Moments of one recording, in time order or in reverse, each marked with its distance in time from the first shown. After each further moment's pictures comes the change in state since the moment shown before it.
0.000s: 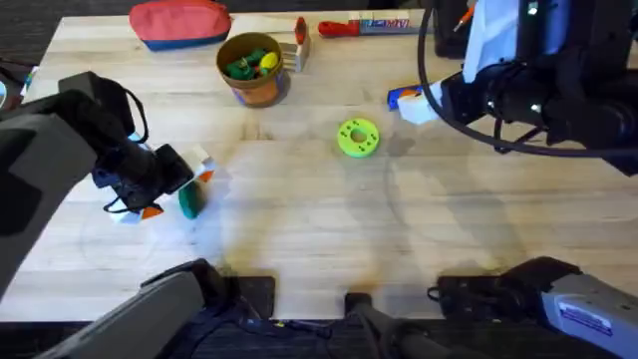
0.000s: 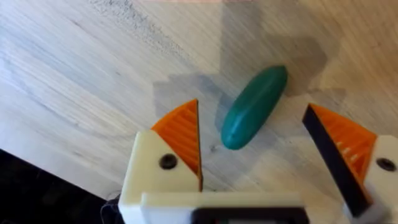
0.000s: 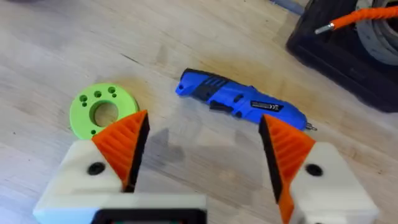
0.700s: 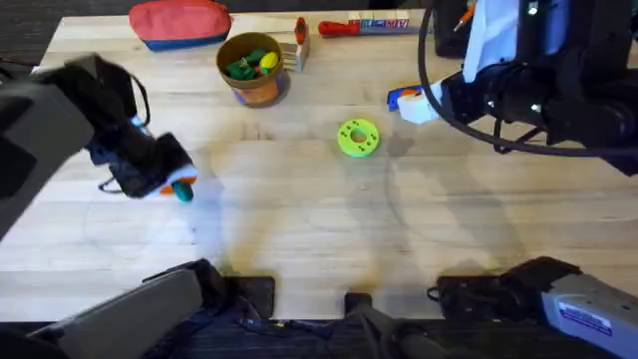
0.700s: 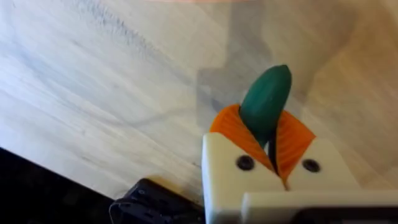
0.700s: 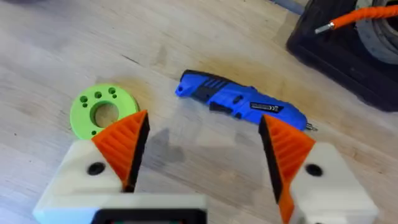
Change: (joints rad) left arm -0.042 0.089 0.094 -0.040 -0.020 0.020; right arm 0.000 0.000 0.000 0.000 0.000 0.006
